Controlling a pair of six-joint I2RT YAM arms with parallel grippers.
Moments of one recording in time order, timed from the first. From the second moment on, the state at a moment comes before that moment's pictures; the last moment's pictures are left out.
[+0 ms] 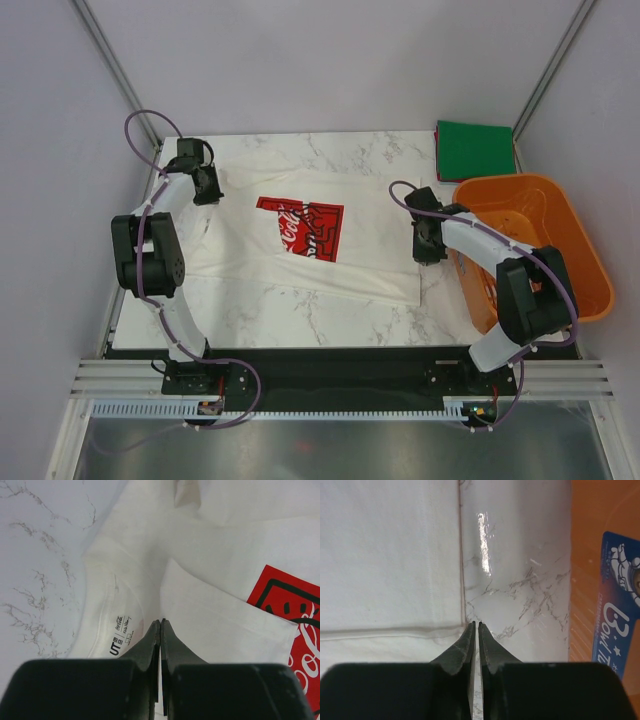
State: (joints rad) left arm 0.06 1.92 1.46 -0.48 -0.03 -0.16; right arm 0.34 1.60 1.02 -0.71 0.27 0.43
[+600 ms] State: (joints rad) left arm 0.06 1.92 1.46 -0.48 -0.03 -0.16; right arm 0.39 1.61 1.01 -0.70 0.25 0.53
